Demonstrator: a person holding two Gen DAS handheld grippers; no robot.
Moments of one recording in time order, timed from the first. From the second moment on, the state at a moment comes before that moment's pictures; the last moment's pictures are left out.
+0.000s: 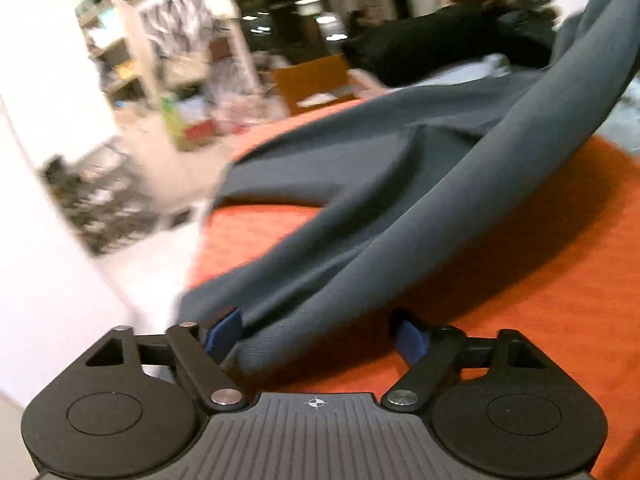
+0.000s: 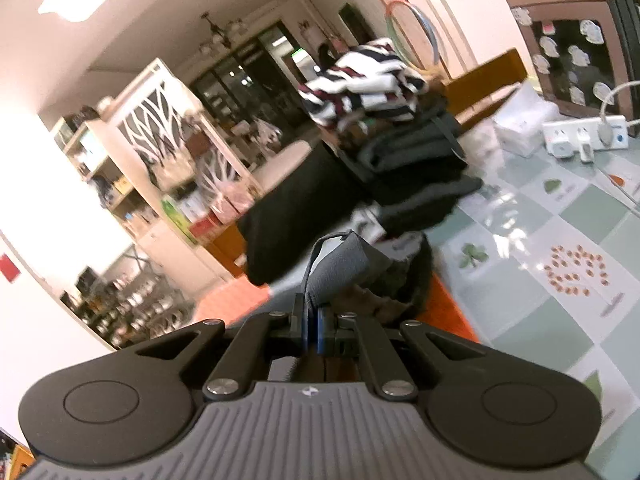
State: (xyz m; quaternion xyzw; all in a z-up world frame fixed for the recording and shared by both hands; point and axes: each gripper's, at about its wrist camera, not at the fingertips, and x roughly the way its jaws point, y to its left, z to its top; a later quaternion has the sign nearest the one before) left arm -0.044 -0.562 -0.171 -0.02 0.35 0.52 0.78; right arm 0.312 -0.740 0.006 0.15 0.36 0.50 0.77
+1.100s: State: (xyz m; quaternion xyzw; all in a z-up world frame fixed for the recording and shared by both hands) left arm -0.130 -0.529 -0.088 -0.04 0.40 0.44 0.80; right arm 0.293 -0.809 0.008 0.20 0.33 0.35 0.85
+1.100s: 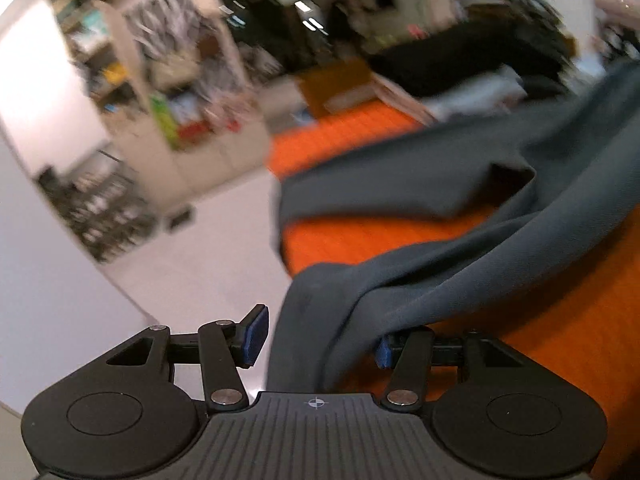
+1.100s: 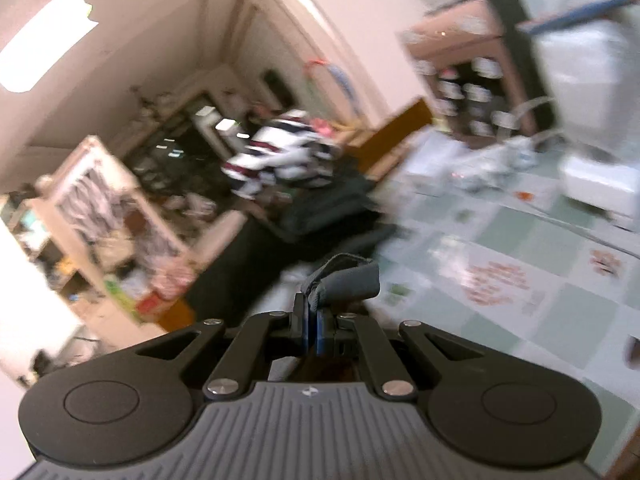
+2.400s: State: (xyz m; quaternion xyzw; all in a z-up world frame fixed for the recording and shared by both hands) left arm -0.159 -0.402 -0.122 0.02 0.41 0.08 0.91; right arm -0.008 -0.793 -0.041 0.10 0.37 0.30 0.87
